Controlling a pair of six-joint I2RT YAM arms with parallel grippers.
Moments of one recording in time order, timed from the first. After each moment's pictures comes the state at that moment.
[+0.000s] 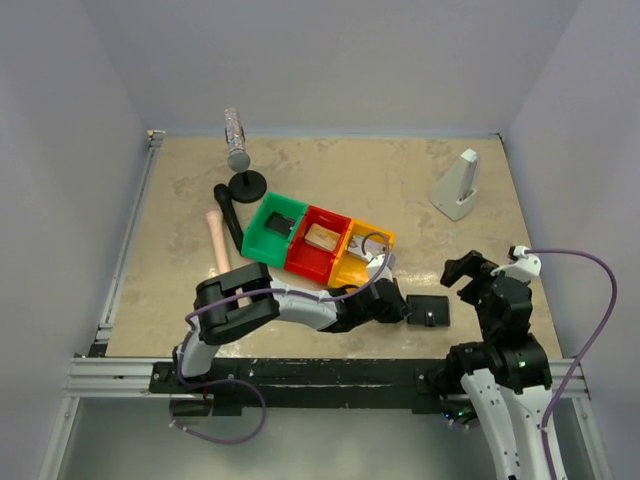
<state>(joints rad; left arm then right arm) -1.27 2.05 1.14 0.33 -0.23 -1.16 0.14 0.21 0.56 -0.72 0.27 0.52</state>
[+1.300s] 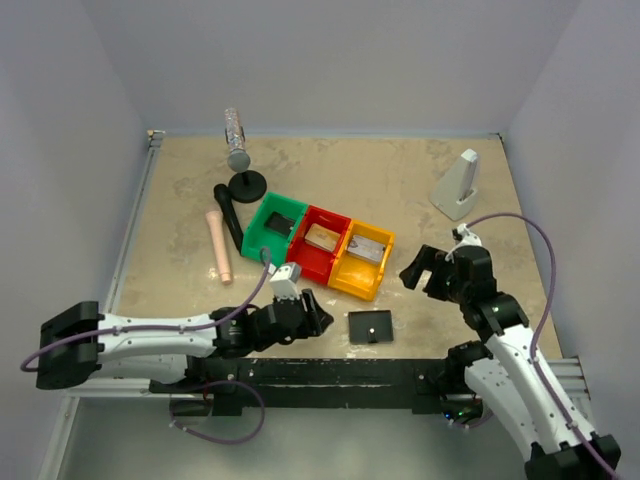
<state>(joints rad) -1.31 1.14 0.48 0.01 -0.42 -1.17 0.24 0.58 0.51 -0.61 -0.06 0.58</state>
